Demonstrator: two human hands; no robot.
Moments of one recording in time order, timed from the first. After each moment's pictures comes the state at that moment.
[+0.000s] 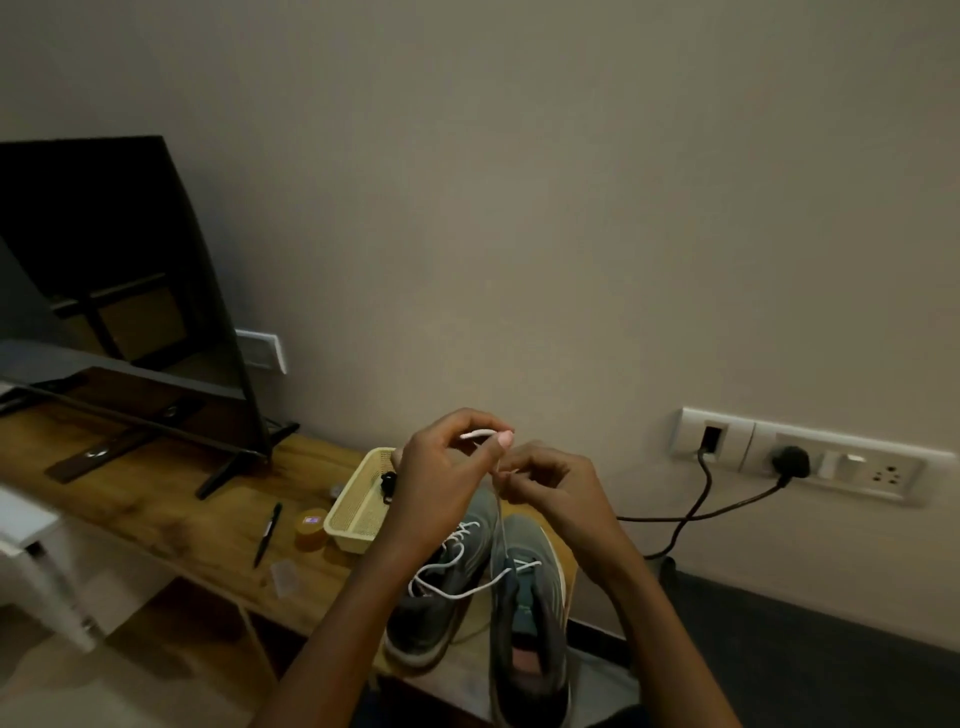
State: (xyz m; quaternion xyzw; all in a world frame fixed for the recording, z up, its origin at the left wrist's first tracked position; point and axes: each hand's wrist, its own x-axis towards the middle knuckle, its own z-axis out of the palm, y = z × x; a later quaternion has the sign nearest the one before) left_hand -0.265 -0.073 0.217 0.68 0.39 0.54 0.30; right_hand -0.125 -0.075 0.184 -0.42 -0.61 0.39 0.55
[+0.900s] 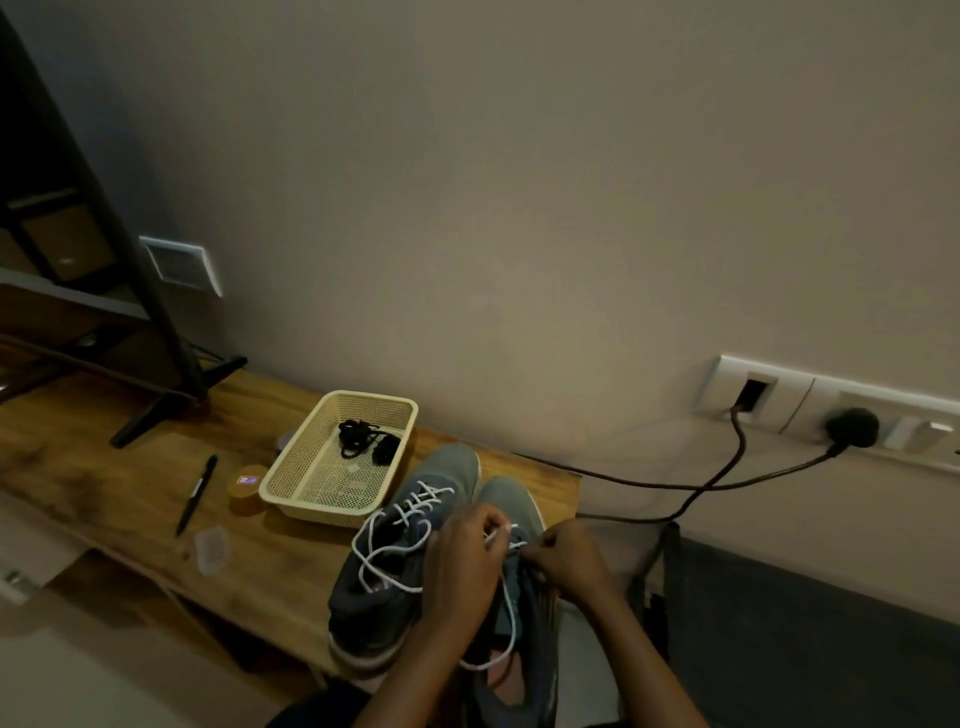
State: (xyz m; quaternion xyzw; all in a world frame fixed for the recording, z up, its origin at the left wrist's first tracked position) left_hand -0.205 0.006 0.012 0.70 0.58 0.36 0.20; right_hand -0.070 0.017 -0.006 -0.75 -0.53 0.34 0.21
